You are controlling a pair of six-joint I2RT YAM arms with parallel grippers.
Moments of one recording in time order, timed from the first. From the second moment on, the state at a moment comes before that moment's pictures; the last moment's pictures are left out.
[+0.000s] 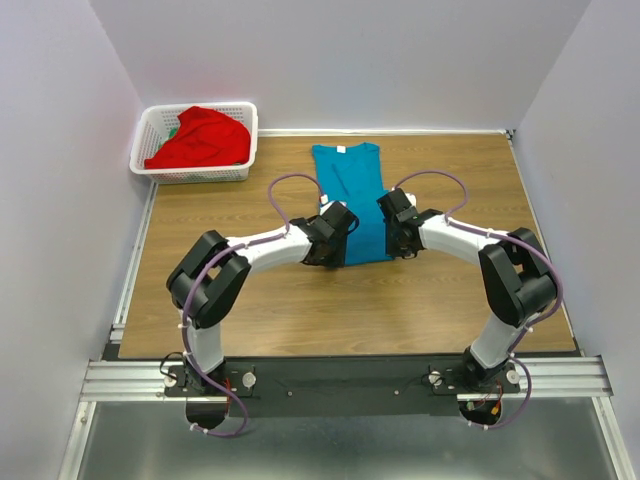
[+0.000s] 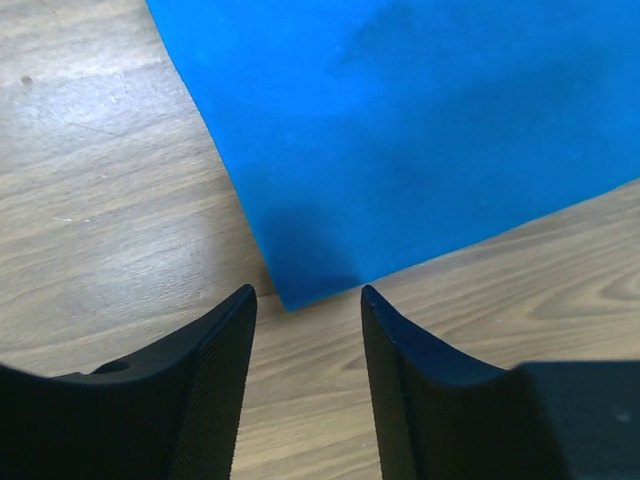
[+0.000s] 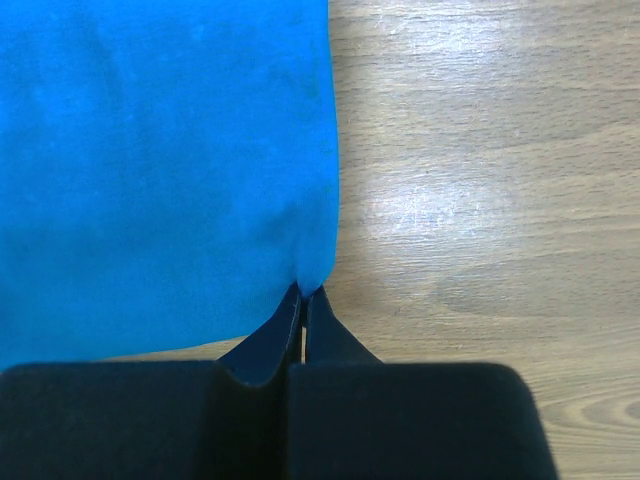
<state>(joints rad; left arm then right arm) -0.79 1.83 1.19 -0.42 -0.16 -0.59 0.52 1.74 1.04 -0.44 0.25 0.47</state>
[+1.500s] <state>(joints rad) -1.12 1.55 0.97 -0.61 -0.09 -0.66 0.85 1.39 0.86 -0.81 0.05 0.58</state>
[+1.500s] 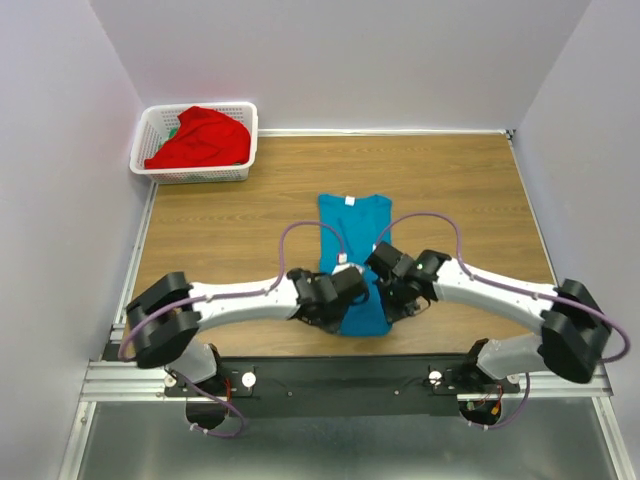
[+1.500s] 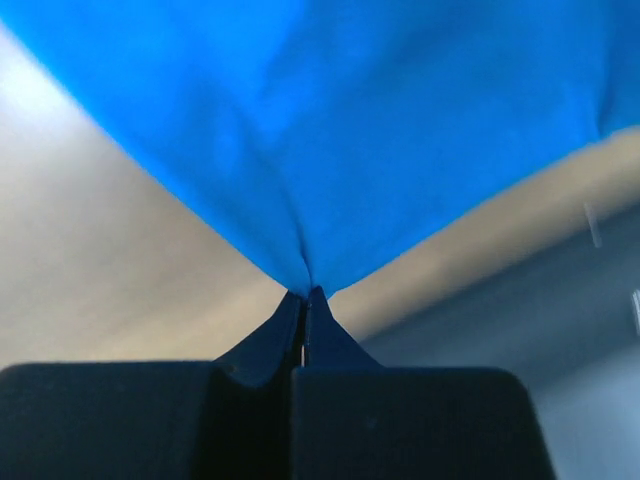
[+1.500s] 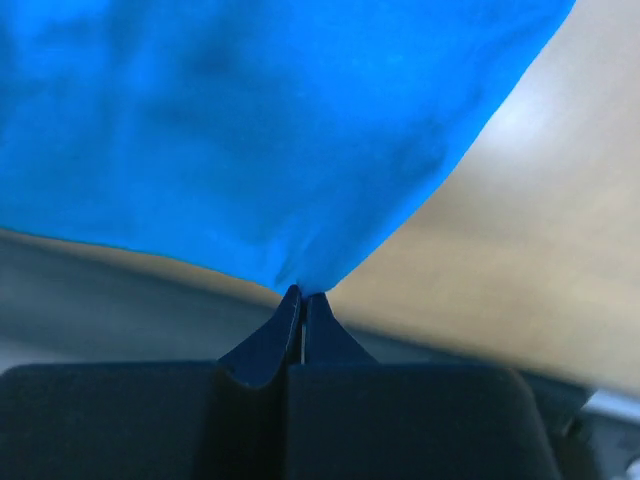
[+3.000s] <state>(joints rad) -0.49 1.41 0.94 -0.36 0.29 -0.58 0.55 1.94 1.81 -1.13 -0.07 0.28</state>
